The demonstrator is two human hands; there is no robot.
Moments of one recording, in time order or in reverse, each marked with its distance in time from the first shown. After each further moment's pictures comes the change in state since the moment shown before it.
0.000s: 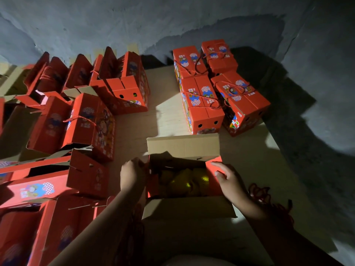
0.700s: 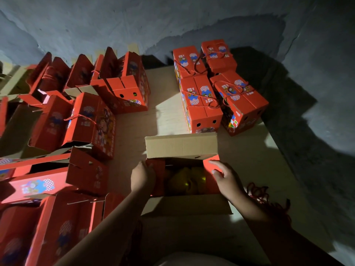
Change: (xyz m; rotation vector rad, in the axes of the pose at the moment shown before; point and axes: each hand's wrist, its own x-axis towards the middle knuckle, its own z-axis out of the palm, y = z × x) left_hand -0.016 0.022 0.033 -0.164 -0.091 -0.202; right_hand -0.001 -0.009 -0.002 -0.010 0.008 -0.009
